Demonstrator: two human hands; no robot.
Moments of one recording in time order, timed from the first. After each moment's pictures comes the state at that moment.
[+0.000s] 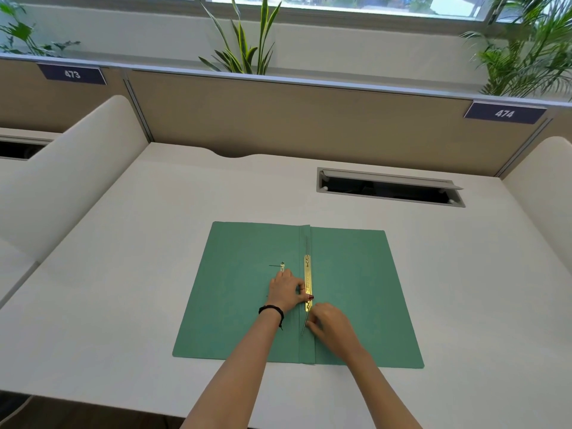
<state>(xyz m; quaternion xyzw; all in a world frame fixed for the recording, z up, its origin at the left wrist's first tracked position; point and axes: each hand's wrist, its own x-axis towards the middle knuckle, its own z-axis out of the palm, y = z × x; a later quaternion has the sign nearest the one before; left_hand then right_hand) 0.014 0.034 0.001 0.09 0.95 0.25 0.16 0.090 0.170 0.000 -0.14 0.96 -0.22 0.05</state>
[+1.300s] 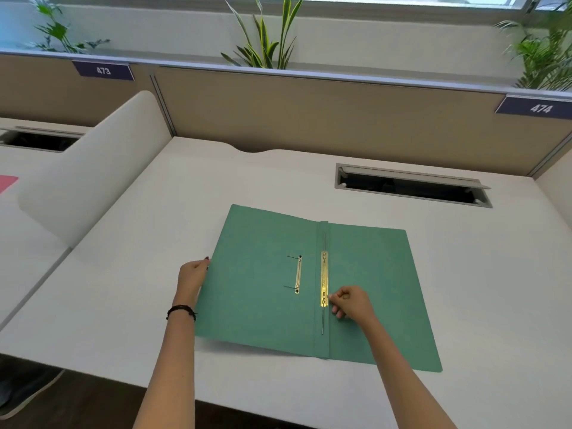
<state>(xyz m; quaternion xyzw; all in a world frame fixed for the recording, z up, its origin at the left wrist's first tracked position) 0.034 -0.164 0.043 -0.30 0.73 0.61 0.01 0.050 0.182 0.004 0.13 0.86 -0.45 0.19</state>
